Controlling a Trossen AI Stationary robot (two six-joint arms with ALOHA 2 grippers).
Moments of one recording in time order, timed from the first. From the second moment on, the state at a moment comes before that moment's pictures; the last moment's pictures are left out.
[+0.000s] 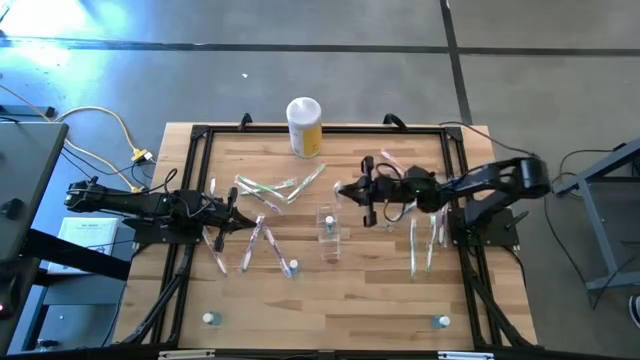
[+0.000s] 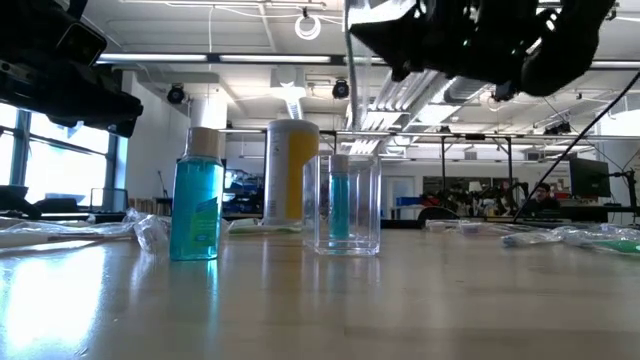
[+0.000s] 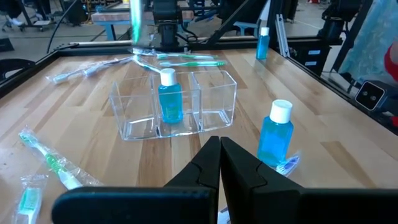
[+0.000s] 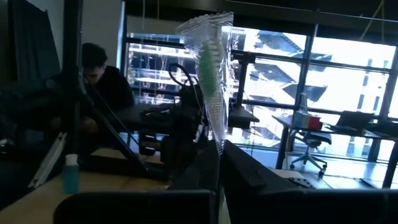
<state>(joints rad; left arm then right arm) -0.12 0.19 0.01 0.01 0.01 -0.01 -0.13 1.54 0.52 1.27 -0.18 -0.07</state>
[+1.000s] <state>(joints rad) -0.12 0.19 0.01 0.01 0.01 -0.01 -0.18 1.84 0.59 1.38 -0.16 0.11</state>
